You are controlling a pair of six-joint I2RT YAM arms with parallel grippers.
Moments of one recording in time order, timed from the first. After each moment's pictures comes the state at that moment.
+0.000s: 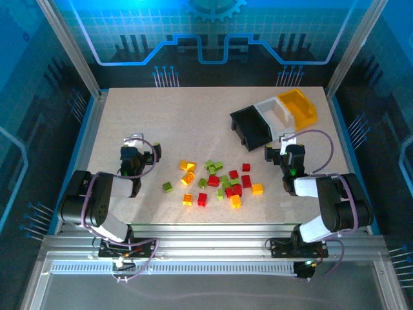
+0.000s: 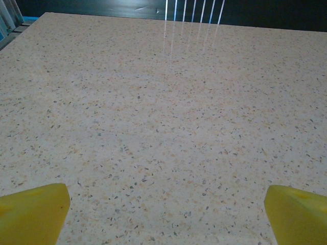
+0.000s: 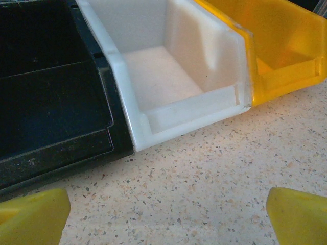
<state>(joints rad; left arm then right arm) -0.03 1.55 0.36 0.84 -0.10 -0.11 0.10 1.50 0.39 0.68 0.18 -0.02</state>
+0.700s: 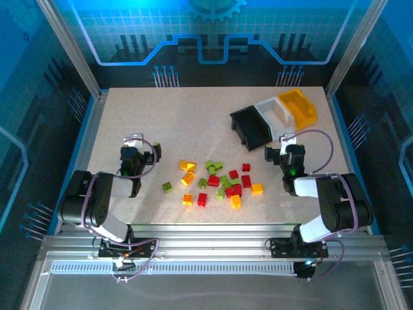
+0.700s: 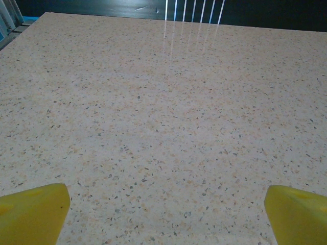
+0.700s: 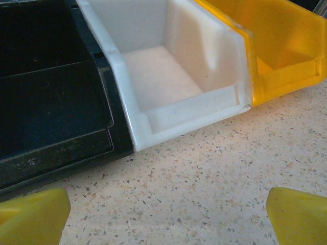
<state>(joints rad) -0.03 1.55 0.36 0.84 -0.10 -0.11 0.10 1.50 0.39 0.68 0.18 -0.02</state>
